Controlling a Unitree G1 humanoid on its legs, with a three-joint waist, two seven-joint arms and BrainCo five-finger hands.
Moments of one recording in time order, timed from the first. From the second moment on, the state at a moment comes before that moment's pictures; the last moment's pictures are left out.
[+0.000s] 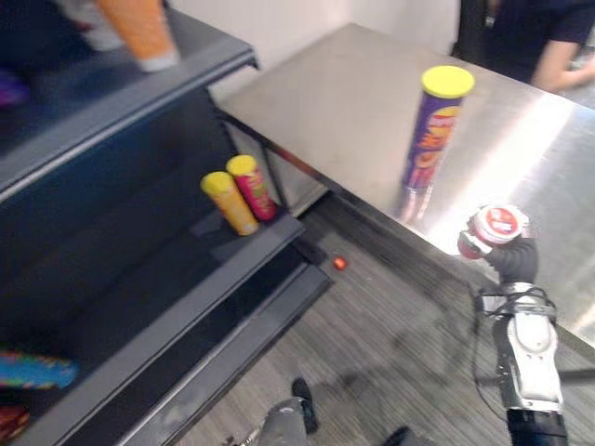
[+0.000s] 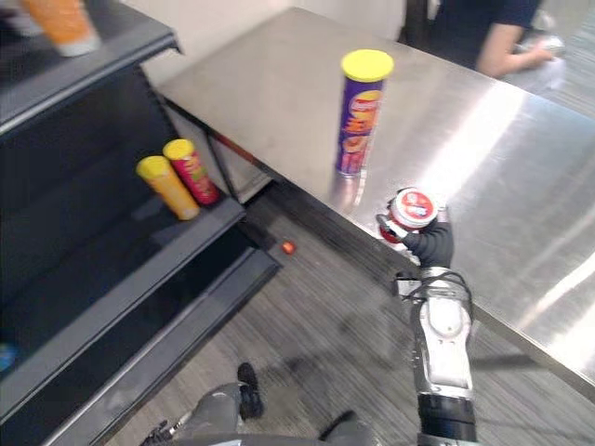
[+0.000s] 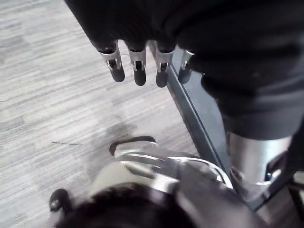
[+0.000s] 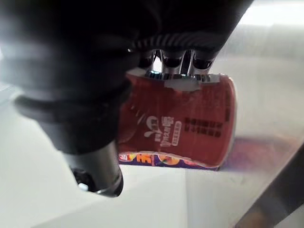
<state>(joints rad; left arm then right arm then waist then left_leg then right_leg) 0.18 0.10 0.22 1.07 -0.19 -0.14 -0.03 -0.03 -0.22 -0.28 -0.11 0.16 -0.25 0.01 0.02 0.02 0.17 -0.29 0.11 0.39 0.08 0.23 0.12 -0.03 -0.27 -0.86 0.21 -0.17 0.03</state>
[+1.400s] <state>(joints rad) 0.23 0.10 0.25 1.07 -0.15 -0.13 -0.06 0.02 -0.18 -0.20 -0.06 0.08 -0.22 0.04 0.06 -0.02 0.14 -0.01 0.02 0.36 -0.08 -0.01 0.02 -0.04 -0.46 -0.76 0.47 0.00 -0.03</state>
